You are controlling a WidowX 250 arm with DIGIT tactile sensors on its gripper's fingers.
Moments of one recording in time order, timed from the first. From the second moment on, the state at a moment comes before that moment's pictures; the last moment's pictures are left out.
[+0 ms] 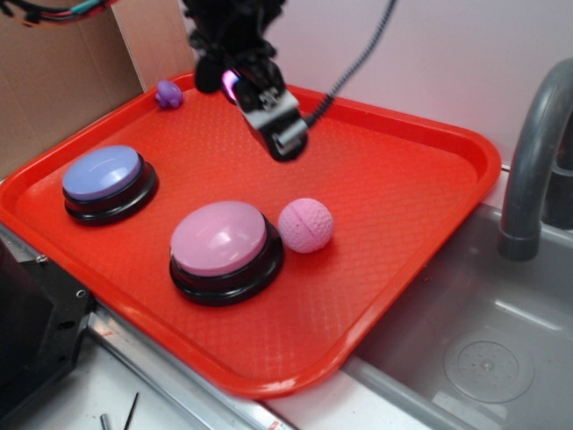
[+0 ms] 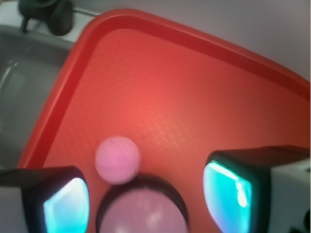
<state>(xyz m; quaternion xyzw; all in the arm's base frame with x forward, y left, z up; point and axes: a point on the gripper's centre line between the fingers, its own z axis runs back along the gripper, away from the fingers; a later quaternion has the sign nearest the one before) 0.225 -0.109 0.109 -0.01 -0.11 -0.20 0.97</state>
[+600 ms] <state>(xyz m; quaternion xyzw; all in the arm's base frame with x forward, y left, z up) 0.225 -0.134 0.043 -0.01 -0.04 -0.27 0.96</state>
